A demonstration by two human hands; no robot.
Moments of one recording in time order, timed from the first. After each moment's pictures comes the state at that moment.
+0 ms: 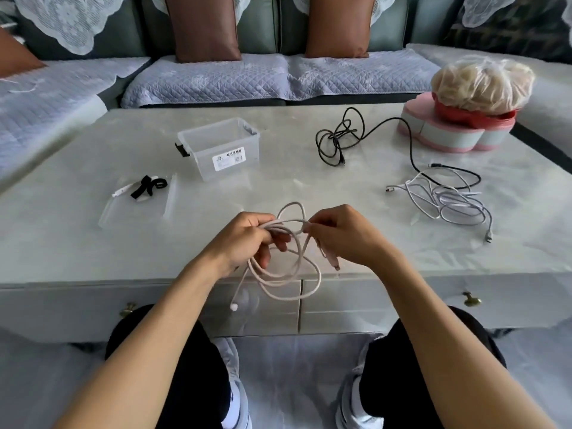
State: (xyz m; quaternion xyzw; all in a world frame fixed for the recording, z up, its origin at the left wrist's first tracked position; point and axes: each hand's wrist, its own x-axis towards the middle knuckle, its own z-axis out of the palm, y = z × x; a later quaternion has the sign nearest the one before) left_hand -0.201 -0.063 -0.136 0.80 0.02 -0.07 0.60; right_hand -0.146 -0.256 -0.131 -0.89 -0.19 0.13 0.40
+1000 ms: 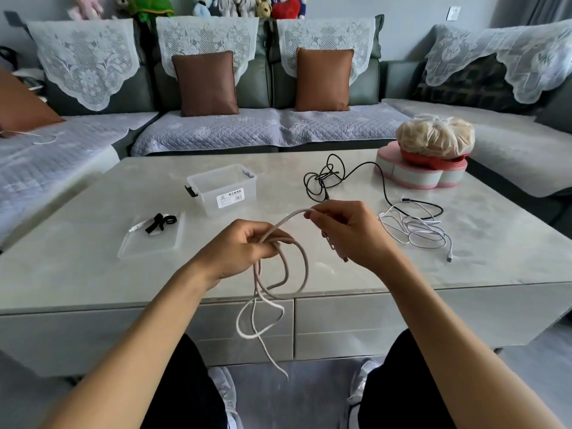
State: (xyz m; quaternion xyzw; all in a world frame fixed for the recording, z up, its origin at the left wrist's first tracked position) left_hand -0.244 -0.072 -0.070 0.85 -0.06 -0.02 0.53; right_hand -0.190 -0.282 -0.066 -0.80 -0.24 -0.03 0.55
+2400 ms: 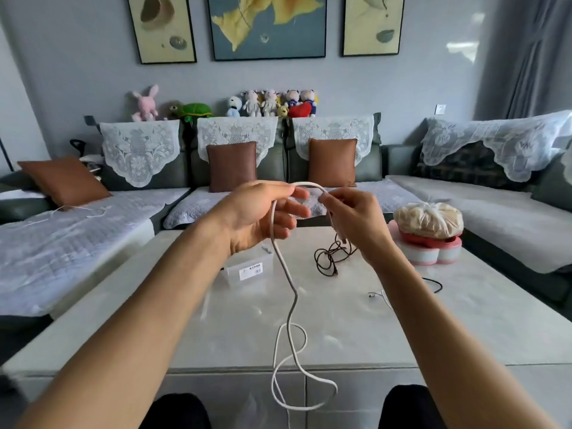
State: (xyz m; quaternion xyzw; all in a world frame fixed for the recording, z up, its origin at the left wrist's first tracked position) left_hand -0.283 -0.110 0.148 0.72 -0.05 0.01 0.69; right_hand -0.197 -0.265 0.094 -0.72 -0.23 -0.16 0.64
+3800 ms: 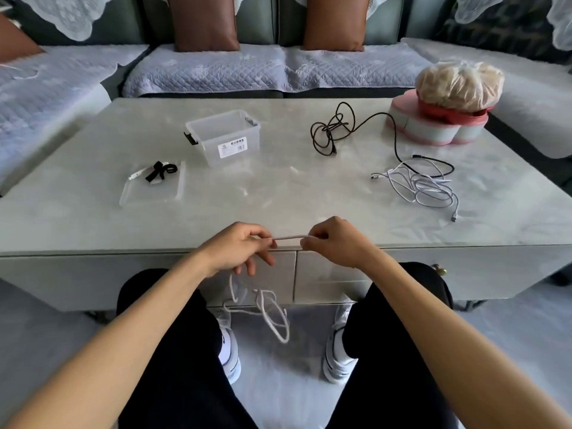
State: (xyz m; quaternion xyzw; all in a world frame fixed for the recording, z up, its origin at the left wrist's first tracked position) left_hand -0.259 -0.056 -0.140 0.84 0.05 -0.16 0.51; right_hand -0.197 -0.271 -0.140 -0.92 -0.21 0.14 0.31
